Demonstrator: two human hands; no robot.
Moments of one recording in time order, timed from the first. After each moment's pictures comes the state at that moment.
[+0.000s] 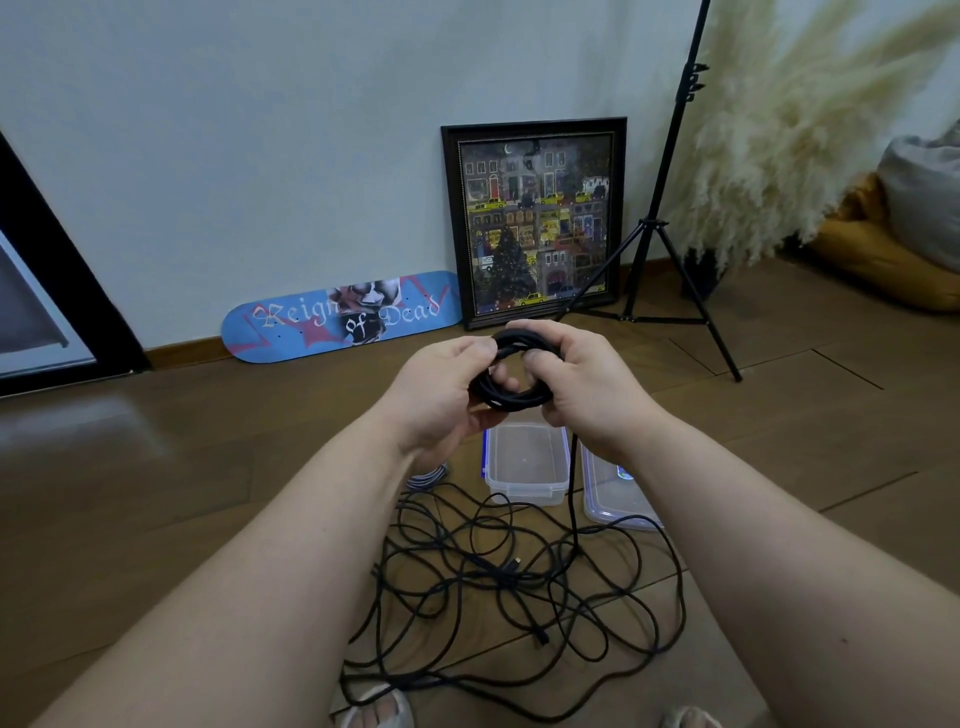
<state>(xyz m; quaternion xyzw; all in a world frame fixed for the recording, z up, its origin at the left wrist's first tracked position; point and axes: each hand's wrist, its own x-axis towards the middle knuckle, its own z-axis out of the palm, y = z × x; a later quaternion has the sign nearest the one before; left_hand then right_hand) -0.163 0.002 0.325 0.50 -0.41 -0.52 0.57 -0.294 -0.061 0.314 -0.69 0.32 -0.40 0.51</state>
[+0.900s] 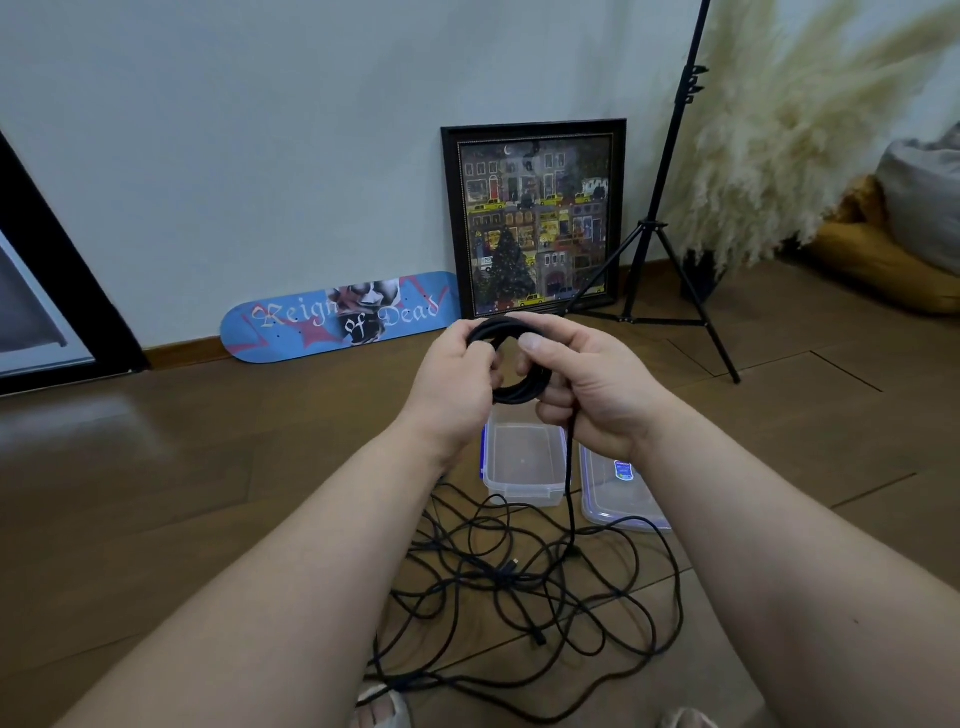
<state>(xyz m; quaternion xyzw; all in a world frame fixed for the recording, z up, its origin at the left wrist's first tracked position) -0.176 -0.013 0.317 0.55 -0.43 -0.37 0.61 -0.302 -0.063 0.318 -0.54 0.23 -0.36 0.73</state>
